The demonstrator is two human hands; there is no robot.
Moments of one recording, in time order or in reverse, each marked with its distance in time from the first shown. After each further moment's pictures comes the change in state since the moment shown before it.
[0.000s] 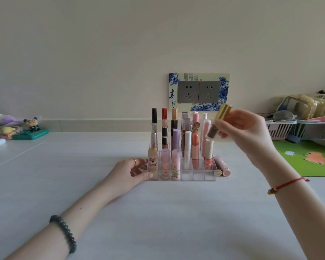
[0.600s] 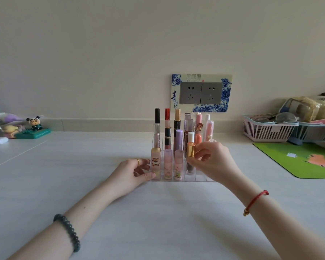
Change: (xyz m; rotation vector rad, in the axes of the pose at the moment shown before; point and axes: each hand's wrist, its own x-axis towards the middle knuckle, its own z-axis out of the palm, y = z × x) left_hand 0.001 -0.002 0.001 -0.011 0.010 0.017; right_hand -0.024 0.035 0.053 -0.463 -0.223 0.006
